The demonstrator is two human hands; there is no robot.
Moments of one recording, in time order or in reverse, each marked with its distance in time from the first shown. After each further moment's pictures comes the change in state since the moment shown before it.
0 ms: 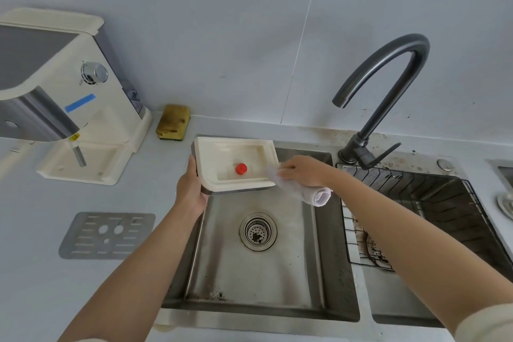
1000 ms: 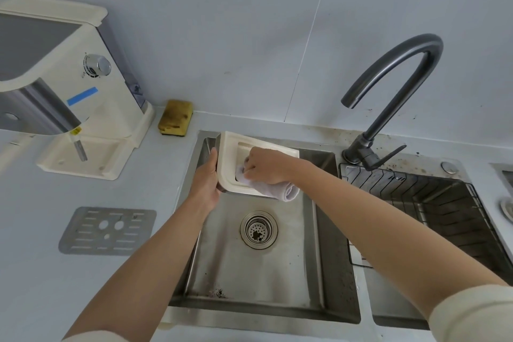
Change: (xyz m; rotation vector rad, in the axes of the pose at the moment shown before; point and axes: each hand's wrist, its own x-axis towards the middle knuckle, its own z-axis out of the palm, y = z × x) left_hand 0.005 -0.005 0.013 0.112 -0.179 0.027; right_hand 0.016 -0.074 0.014 -0.126 -0.035 -0.116
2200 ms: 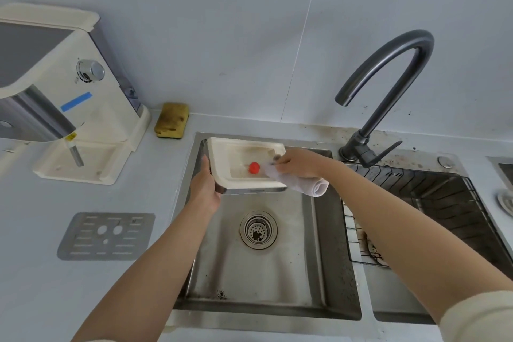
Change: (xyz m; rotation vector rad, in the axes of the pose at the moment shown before) left_hand 0.000 -0.002 0.009 -0.211 0.185 -0.146; right_hand -0.015 0.065 -0.014 0.034 0.003 0.075
